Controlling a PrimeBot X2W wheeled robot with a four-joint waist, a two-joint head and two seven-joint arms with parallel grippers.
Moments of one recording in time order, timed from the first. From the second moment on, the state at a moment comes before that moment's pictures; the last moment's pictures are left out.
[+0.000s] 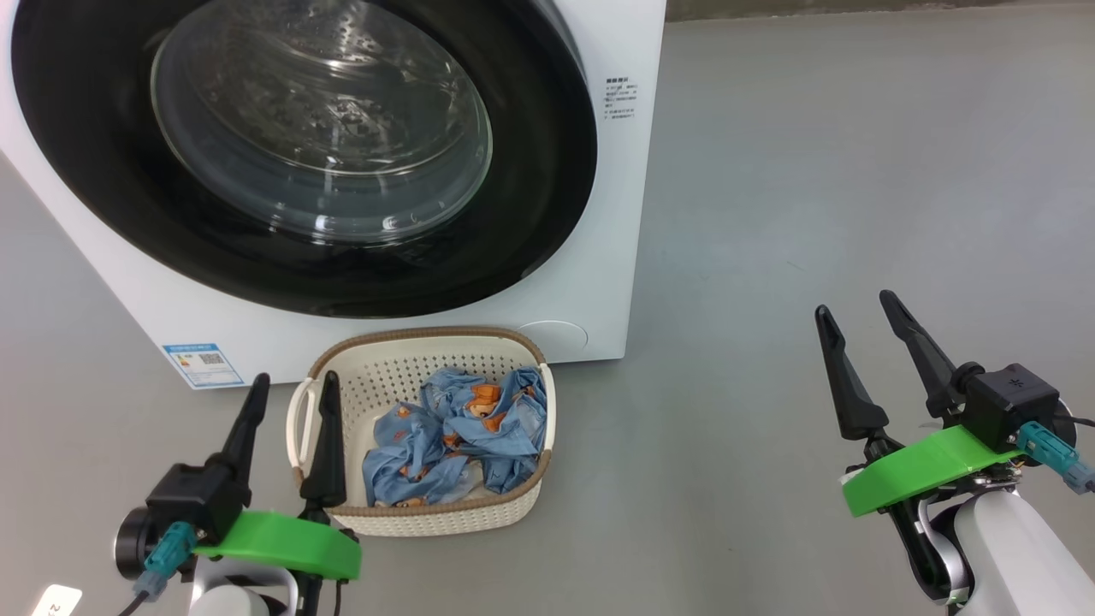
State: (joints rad) left arm -0.25 0.05 -0.07 0.37 -0.23 -0.13 -0.26; right arm -0.26 -0.20 0.15 0.29 0.31 0.13 -0.25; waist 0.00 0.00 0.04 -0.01
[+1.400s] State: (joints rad) left arm -0.32 0.04 -0.06 0.32 -0.22 -0.13 -0.26; right arm -0.56 -0.31 0.09 0.39 0.53 0.13 -0.25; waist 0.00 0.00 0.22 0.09
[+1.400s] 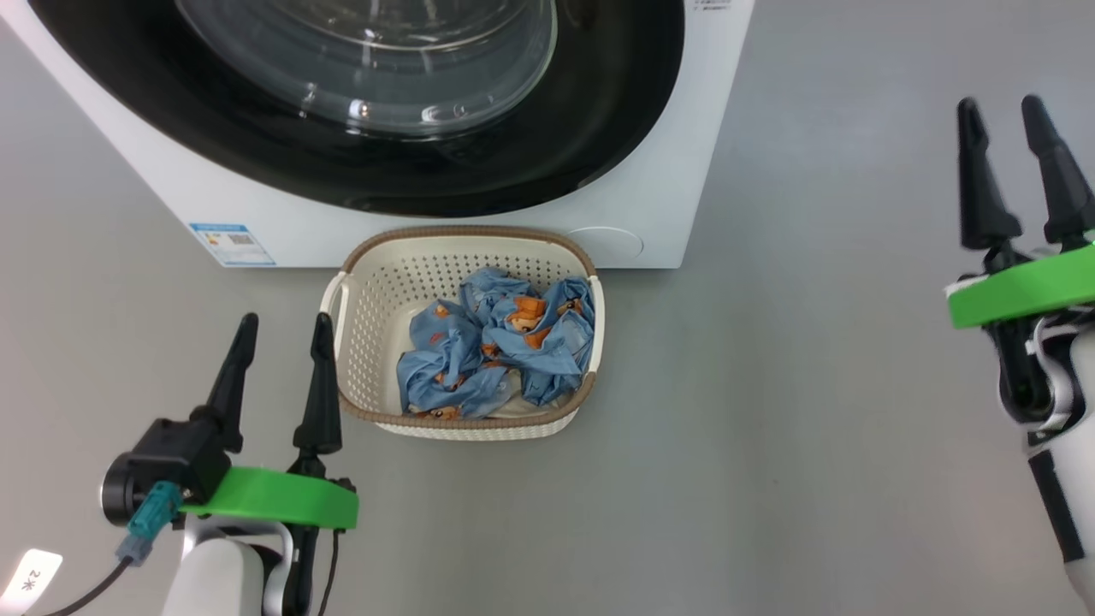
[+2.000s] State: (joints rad) left arm -0.35 0.04 -0.07 0.29 -0.24 -0.13 -0.26; right arm -0.80 -0.40 0.24 0.46 1.21 0.13 -0.17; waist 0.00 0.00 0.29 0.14
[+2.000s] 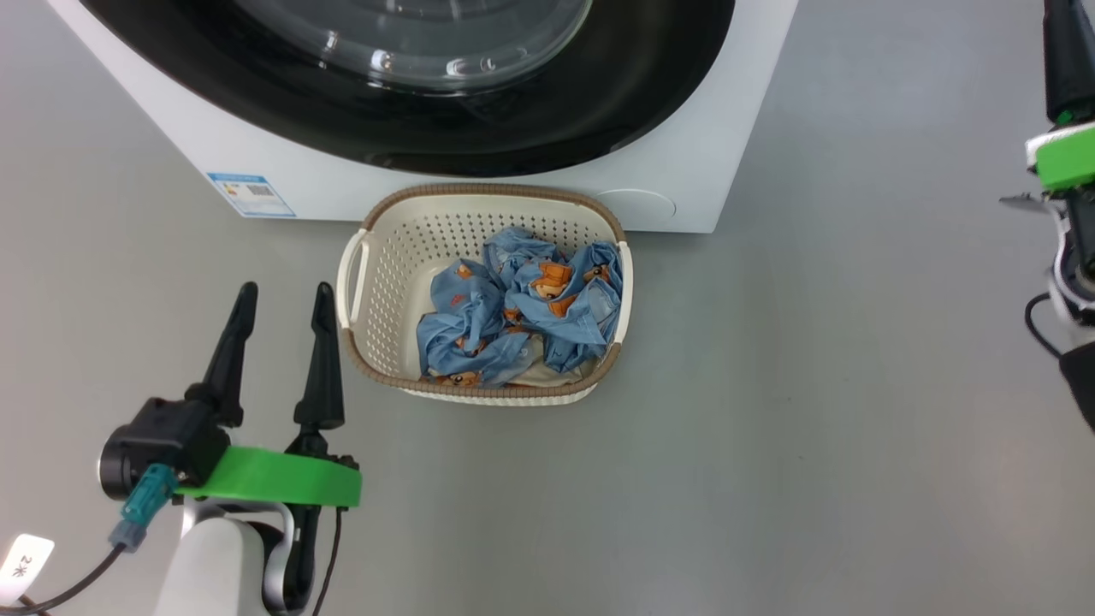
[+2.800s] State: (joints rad) left arm -0.41 0.03 -0.09 0.26 -0.27 -0.13 -0.26; right arm -1.13 -0.44 0.29 0.60 1.62 0.12 0.32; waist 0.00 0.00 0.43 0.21
